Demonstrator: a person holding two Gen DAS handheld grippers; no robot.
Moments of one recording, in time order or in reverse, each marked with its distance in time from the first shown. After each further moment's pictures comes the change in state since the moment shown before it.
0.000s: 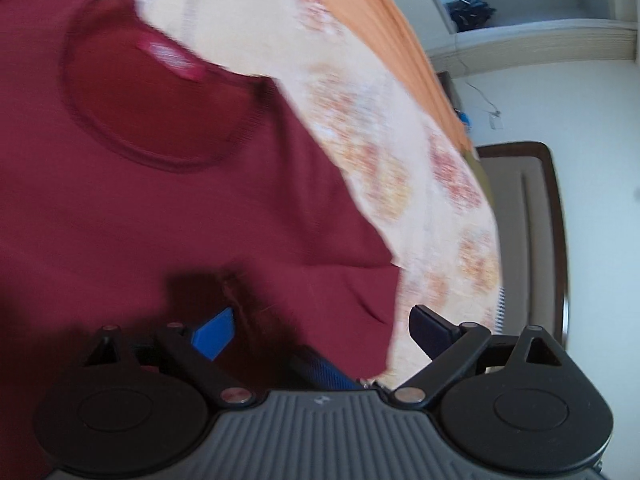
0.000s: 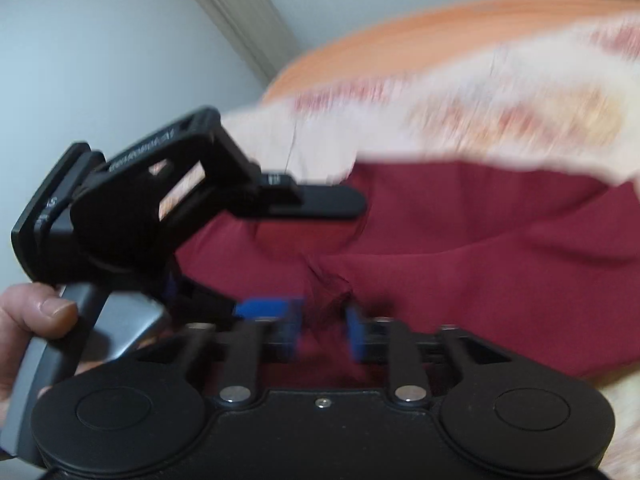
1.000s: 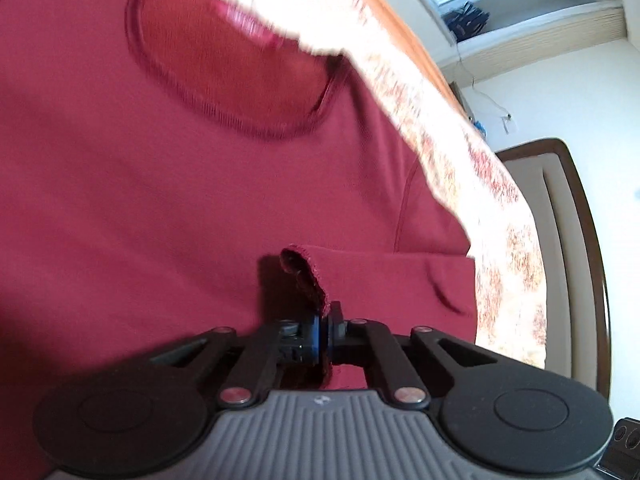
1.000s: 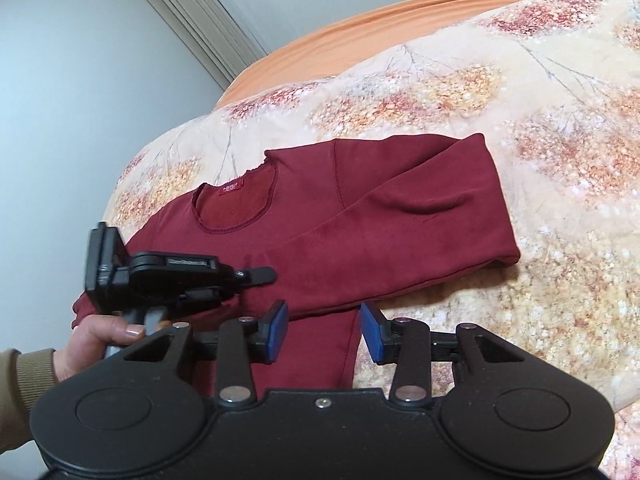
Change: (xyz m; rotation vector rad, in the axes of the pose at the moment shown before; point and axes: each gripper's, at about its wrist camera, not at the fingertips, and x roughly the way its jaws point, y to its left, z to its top) left arm 0.029 0.036 -0.040 0.125 -0.136 0.056; right arm -0.116 -0.068 -0.034 0.056 -0.044 -0.110
